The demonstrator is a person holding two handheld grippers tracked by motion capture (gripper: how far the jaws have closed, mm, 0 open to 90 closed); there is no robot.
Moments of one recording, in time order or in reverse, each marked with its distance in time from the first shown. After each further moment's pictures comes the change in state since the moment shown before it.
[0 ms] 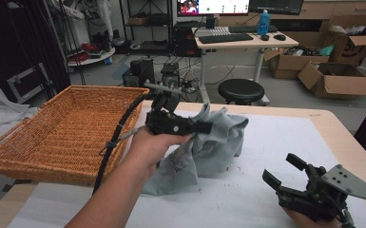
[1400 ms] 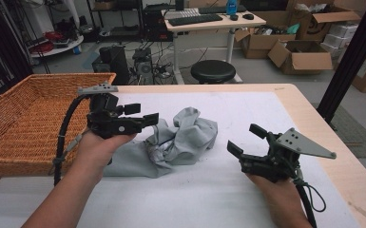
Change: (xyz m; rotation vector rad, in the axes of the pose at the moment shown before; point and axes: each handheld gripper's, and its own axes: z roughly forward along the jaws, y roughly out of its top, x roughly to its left) left arm 0.001 -0.035 -0.037 -0.151 0.237 0.071; right arm 0.000 0.000 0.000 0.003 0.002 0.003
